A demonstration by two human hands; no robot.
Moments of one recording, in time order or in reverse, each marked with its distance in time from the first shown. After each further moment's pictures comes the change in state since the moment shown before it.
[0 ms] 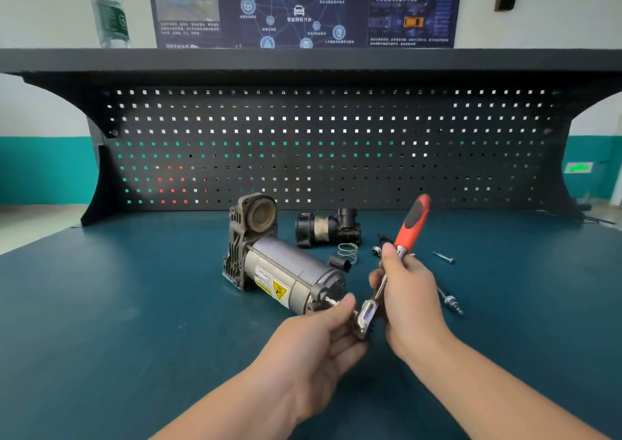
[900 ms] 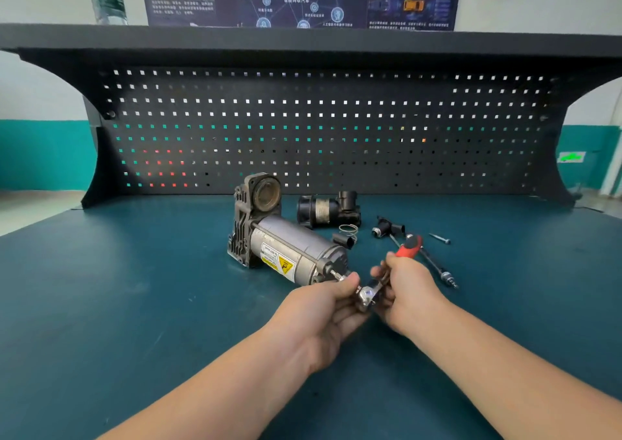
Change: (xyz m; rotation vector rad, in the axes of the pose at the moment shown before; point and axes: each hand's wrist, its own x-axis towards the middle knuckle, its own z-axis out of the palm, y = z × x) left_hand 0.001 0.002 0.000 -0.003 0.020 -0.045; right_hand -0.006 0.003 -0.003 0.201 0.068 0.484
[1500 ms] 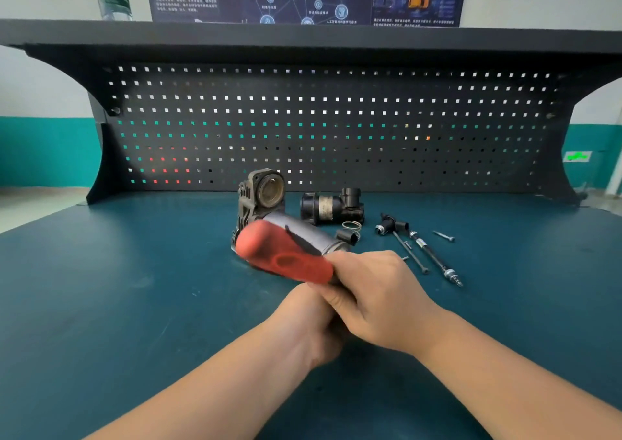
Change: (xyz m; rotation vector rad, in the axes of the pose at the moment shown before) left_hand -0.007 -0.001 -0.005 -0.094 -0.102 0.058; right_hand -0.032 0.005 0.000 -0.992 -0.550 -1.952
